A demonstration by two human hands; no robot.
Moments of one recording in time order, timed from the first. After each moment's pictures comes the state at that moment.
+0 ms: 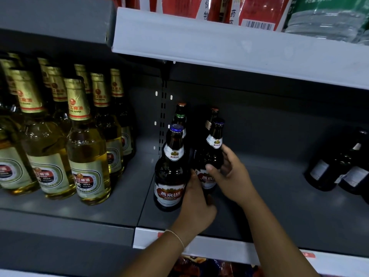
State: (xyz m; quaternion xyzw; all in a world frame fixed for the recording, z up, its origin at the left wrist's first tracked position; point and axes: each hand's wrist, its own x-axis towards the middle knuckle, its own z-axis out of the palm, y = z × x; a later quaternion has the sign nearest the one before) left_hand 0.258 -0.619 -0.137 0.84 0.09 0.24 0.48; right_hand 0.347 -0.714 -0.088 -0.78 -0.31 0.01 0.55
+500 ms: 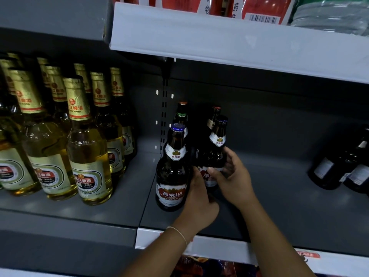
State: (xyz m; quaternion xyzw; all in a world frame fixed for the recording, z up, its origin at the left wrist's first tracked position) left_hand 0.264 -0.617 -0.136 0.85 0.08 0.22 0.48; right_hand 0.349 -0.708 -0.107 -0.75 -0.27 -0.04 0.60
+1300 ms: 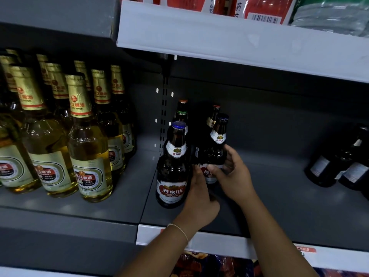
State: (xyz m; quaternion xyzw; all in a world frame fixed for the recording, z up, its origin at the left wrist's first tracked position) left_hand 0.258 -0.619 -0.132 0.86 0.09 0.15 0.48; right_hand 0.348 -0.711 -0.103 -0.77 -0.27 -0.04 0.58
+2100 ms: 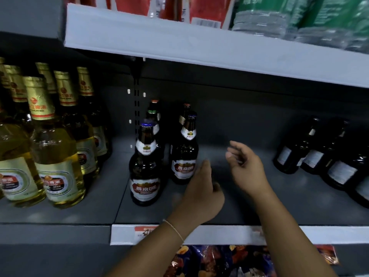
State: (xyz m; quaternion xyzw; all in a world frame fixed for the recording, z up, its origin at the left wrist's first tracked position) left_hand 0.252 -0.677 -0.082 0.87 0.02 0.12 0.48; right_hand 0.350 -0.796 -0.065 -0.79 -0.20 -0.12 0.56
